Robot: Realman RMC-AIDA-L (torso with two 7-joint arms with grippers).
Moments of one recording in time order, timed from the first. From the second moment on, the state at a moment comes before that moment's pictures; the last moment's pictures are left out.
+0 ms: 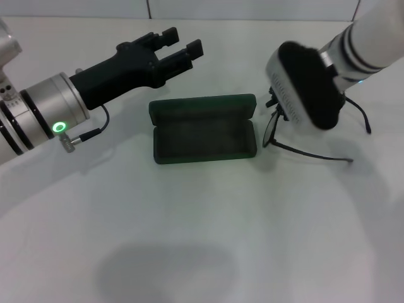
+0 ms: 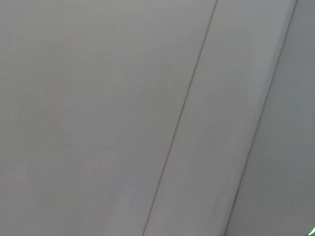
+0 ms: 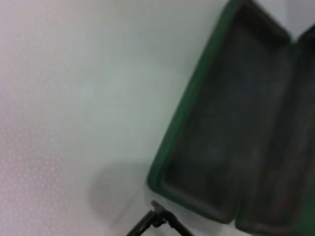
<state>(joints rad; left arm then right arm) -0.46 -2.09 1.12 0.55 1.20 1.27 -1.28 0.97 2.03 -1.68 -0.82 -2.45 -1.00 1.43</state>
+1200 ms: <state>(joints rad) -0.50 -2.08 1.10 0.55 1.22 1.39 -1.33 0.76 2.01 -0.91 -1.13 -2.31 -1.51 1.74</state>
